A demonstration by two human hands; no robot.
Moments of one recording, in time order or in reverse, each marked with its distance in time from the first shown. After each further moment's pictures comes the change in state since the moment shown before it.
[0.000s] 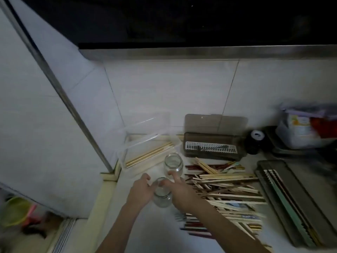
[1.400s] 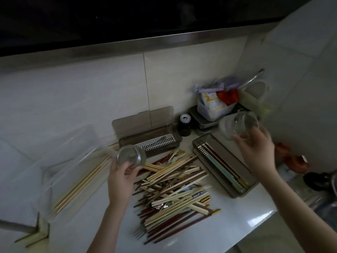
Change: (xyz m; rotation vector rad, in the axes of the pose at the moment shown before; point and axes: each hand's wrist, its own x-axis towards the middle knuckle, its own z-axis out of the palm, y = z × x) left_hand 0.027 0.116 0.048 -0.208 0.141 0.695; right_hand -0.215 0.134 -0.143 0.149 1.268 0.752
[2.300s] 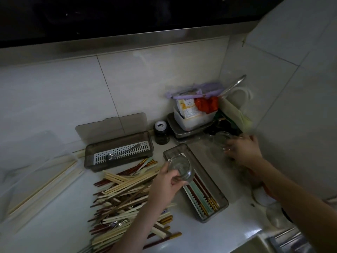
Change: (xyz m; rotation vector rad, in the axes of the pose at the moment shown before) left_hand -0.020 0.147 0.191 -0.043 -0.445 0.092; right_hand 0.148 0.167 -0.001 -0.846 -0.585 -0.269
